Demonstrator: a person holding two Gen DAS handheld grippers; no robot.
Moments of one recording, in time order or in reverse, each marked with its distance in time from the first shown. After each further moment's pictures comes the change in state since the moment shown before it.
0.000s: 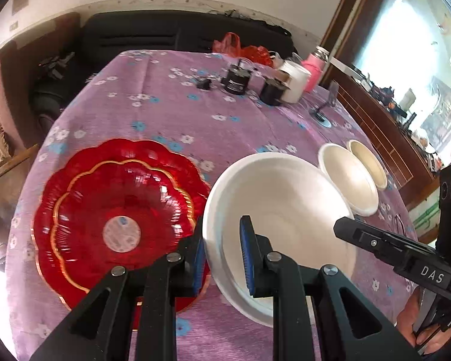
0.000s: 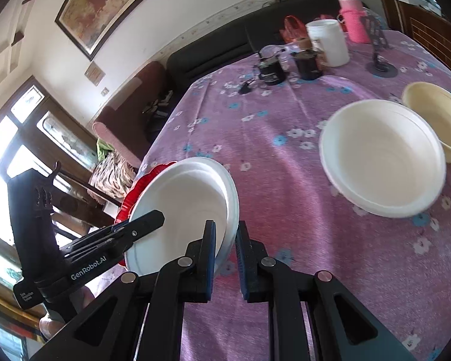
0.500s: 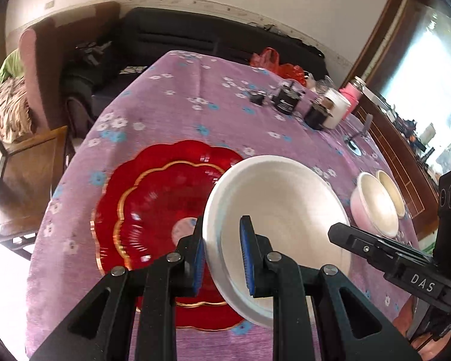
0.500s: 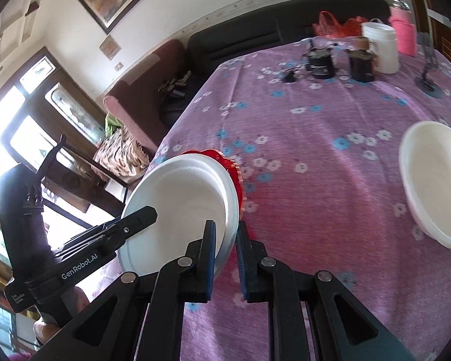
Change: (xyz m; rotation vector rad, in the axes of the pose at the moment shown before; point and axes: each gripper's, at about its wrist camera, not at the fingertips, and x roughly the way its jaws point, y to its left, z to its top) left arm -0.023 0.078 -0.002 -0.139 -0.048 0.063; right arm 0.062 0.062 0.011 -0.112 0.071 0.015
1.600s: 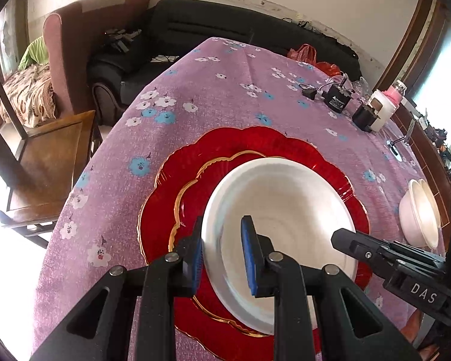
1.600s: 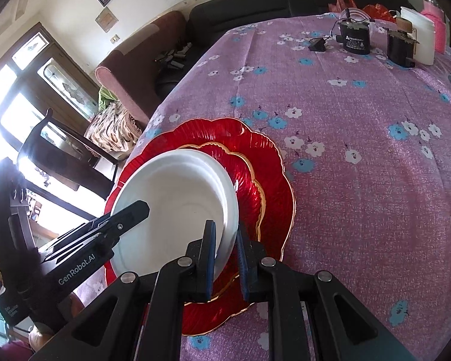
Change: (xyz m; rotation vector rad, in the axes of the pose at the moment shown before) left arm 0.039 0.048 -0.004 -0.054 0.020 0.127; right arm 0.086 0.019 0.004 -0.032 0.114 -0.035
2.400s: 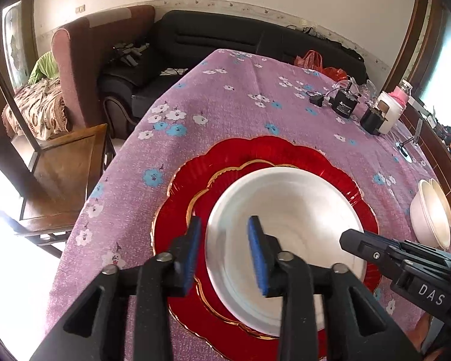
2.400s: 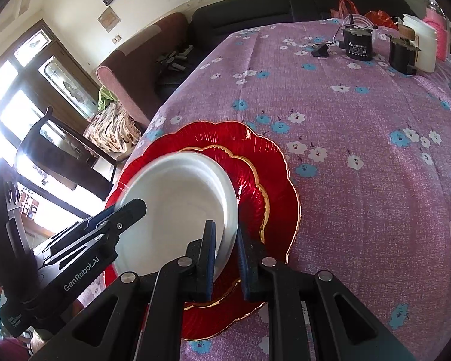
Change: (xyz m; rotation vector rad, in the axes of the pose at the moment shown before) left arm -0.009 -0.002 -0.001 0.021 -0.058 0.068; right arm -0.003 0.006 0.001 -0.025 -0.023 -0.009
